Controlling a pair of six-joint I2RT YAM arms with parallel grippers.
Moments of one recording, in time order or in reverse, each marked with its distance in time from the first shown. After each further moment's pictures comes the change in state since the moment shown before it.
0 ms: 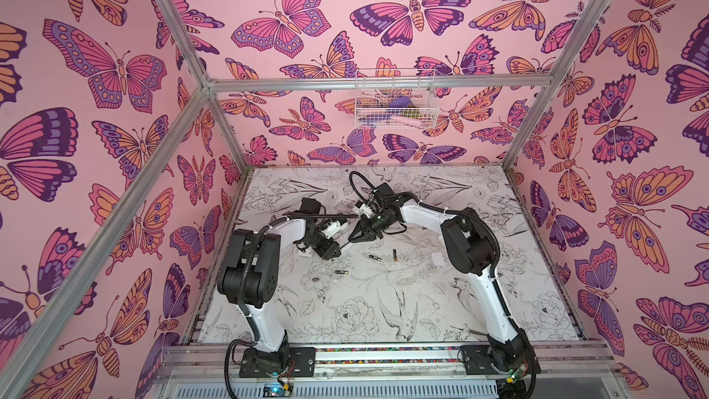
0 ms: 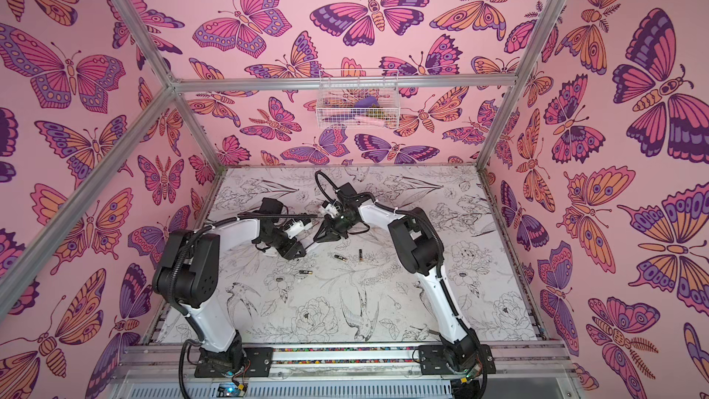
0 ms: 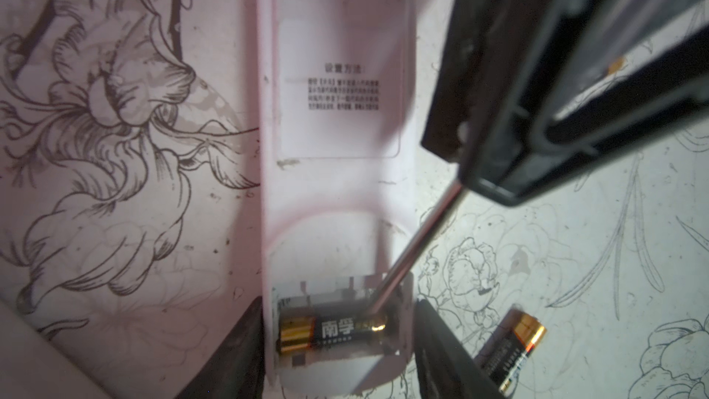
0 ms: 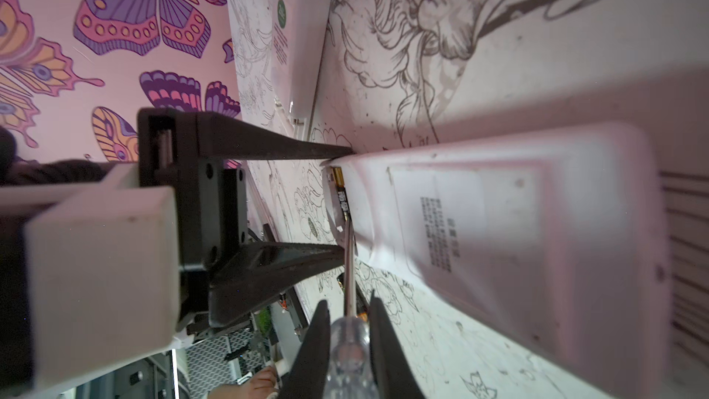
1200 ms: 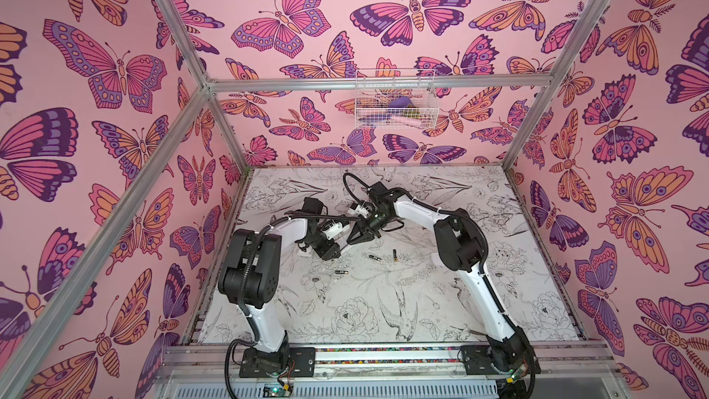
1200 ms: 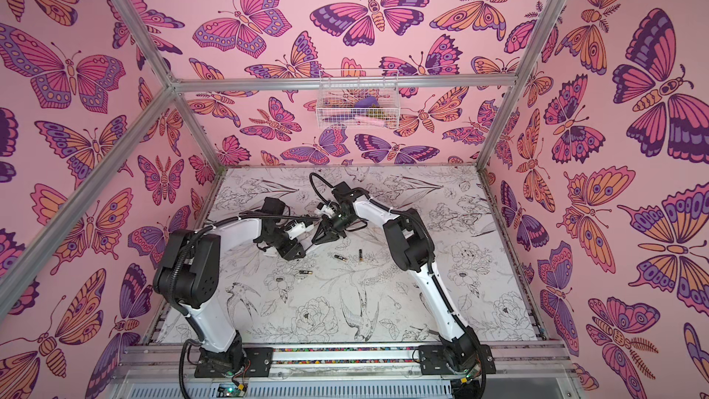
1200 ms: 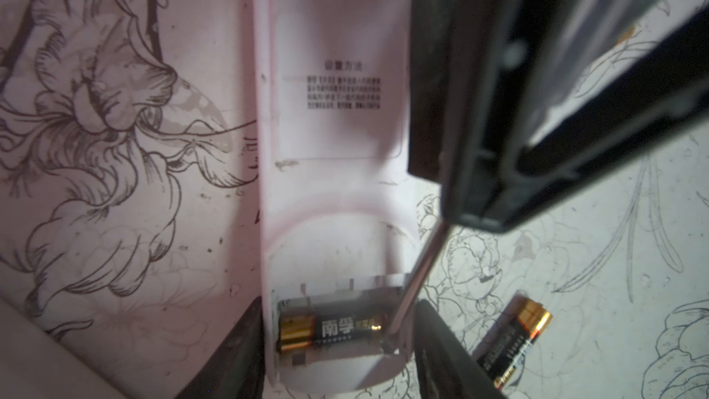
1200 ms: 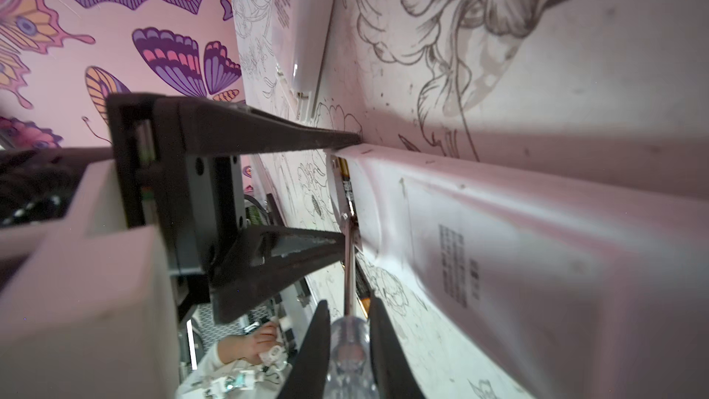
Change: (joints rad) left arm -0.021 -0.001 0.019 -0.043 -0.050 0.061; right arm 0.009 0.129 0.225 -0.280 -0.084 -0.156
